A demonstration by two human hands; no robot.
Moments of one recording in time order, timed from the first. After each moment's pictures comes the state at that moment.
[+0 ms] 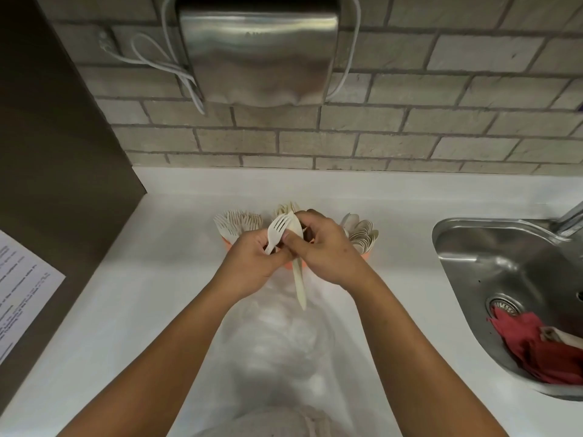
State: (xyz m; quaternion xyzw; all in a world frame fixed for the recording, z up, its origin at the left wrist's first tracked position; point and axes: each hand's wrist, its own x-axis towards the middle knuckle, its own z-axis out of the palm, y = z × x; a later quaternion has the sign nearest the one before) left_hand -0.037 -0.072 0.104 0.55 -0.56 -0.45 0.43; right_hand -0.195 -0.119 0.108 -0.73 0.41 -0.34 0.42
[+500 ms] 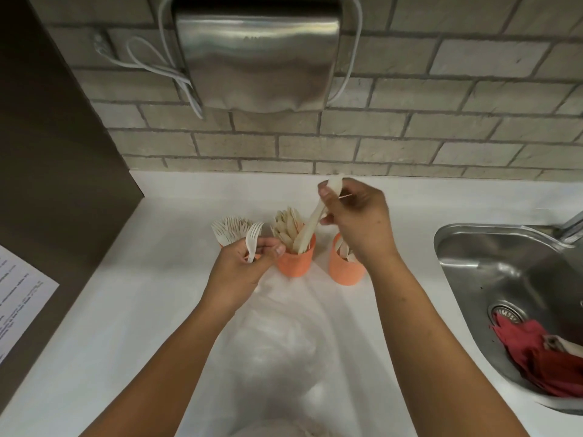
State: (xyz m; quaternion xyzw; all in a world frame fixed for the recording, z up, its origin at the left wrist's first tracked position) left_hand -0.027 -0.075 0.083 0.59 -0.43 -0.44 0.53; right_hand -0.217 -0.161 0.137 -0.58 0.47 -0.52 0.41
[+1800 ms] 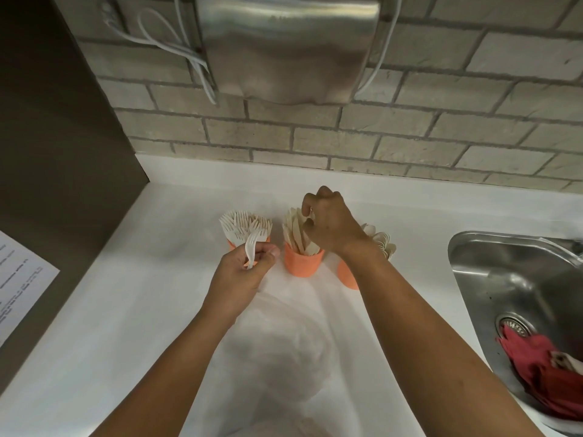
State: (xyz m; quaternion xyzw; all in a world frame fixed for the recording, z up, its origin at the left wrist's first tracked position) left_hand -0.008 -0.076 0.058 0.64 -0.40 -0.43 0.49; right_hand -0.172 -0.224 0.079 -0.84 0.50 -0.15 0.16
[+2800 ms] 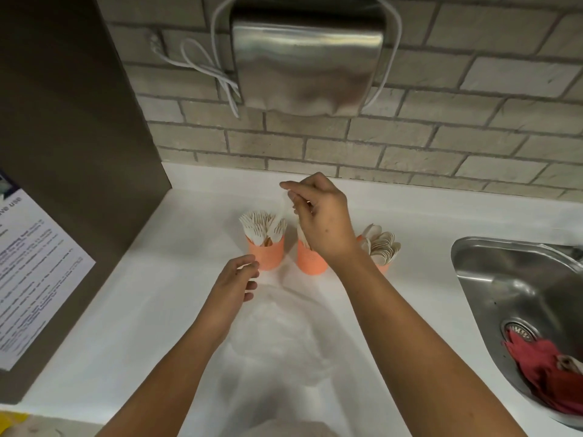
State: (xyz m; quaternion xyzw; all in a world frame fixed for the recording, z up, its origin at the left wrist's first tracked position) left_hand 0.021 -0.025 0.051 0.66 -0.30 -0.49 0.48; right_hand -0.133 -0.154 0.123 -0.79 0.36 -0.47 0.18
